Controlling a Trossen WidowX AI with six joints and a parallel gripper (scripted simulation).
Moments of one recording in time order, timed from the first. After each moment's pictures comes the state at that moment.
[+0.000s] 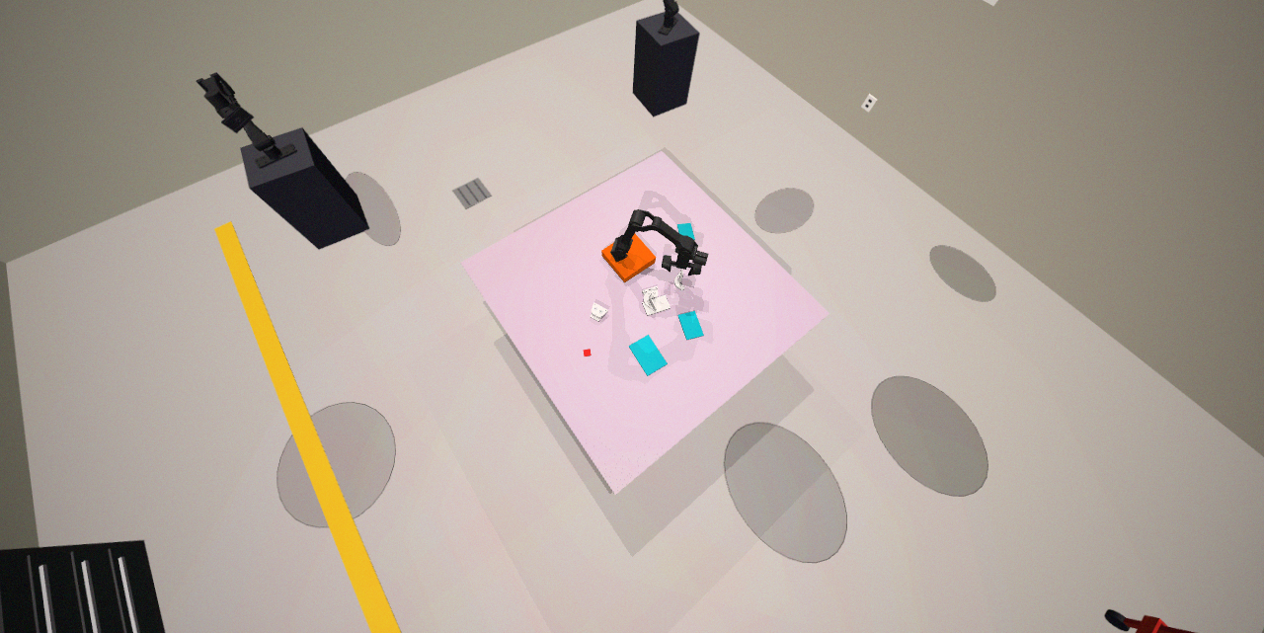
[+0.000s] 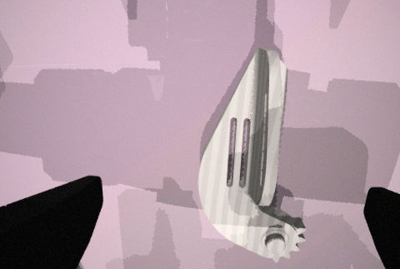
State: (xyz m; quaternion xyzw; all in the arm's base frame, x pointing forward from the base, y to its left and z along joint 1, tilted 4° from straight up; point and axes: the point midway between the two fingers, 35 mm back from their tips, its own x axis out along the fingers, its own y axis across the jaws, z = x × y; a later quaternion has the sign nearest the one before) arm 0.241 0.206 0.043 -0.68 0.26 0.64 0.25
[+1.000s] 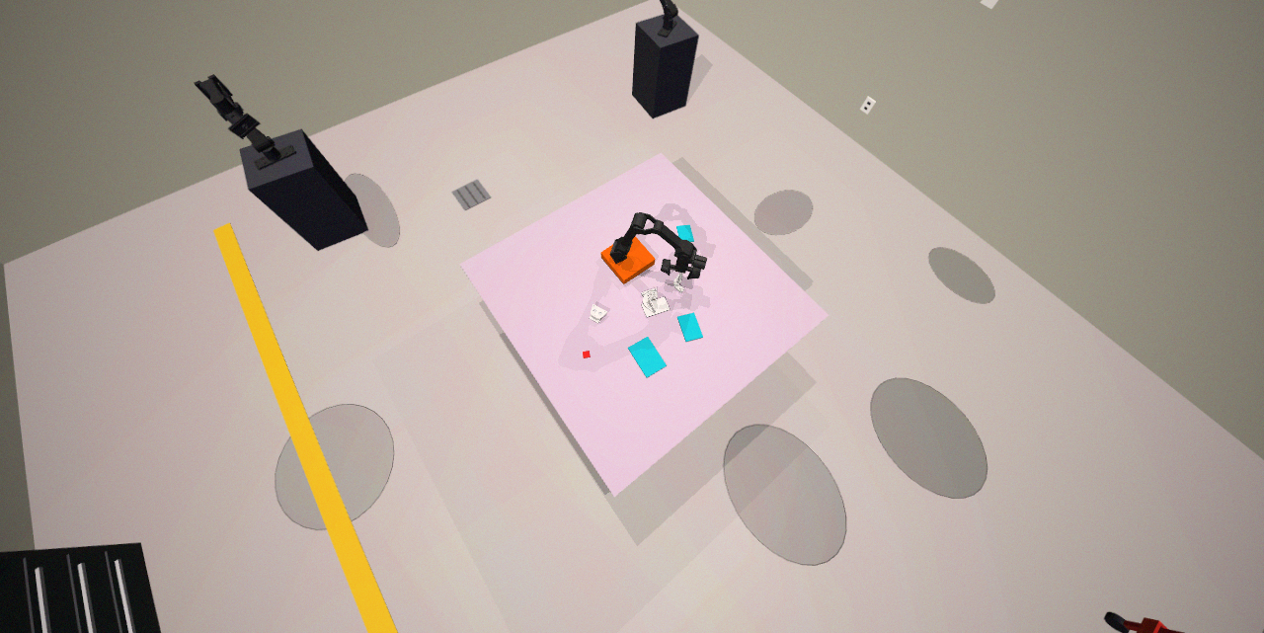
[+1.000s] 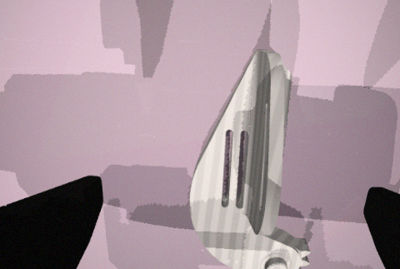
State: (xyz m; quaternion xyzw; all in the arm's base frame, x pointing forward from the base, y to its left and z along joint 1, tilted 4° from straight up) arm 0.244 0.207 0.024 -0.68 0.26 0.64 0.25
